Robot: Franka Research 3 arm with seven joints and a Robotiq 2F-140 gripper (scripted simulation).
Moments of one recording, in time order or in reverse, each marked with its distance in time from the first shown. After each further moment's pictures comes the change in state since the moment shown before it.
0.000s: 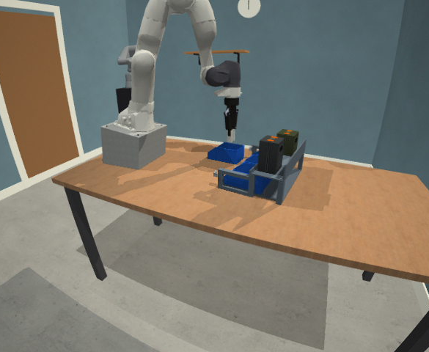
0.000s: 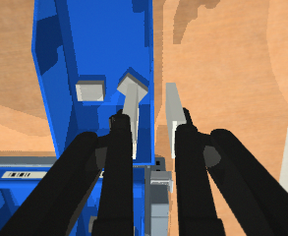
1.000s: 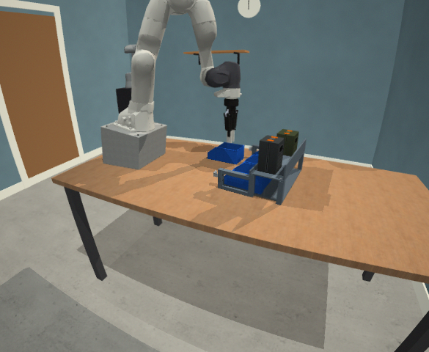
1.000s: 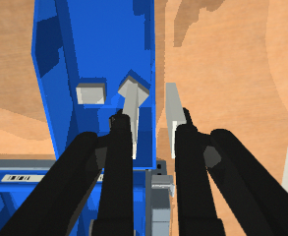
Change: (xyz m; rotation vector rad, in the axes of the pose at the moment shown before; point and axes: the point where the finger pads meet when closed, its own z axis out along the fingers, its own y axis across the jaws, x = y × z) arm 0.002 -0.001 0.005 0.002 0.002 0.000
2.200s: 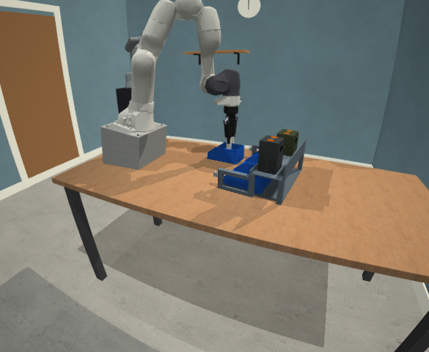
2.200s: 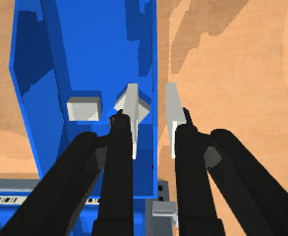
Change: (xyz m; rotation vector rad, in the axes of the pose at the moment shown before) arm 0.001 0.000 0.038 0.002 0.002 -0.004
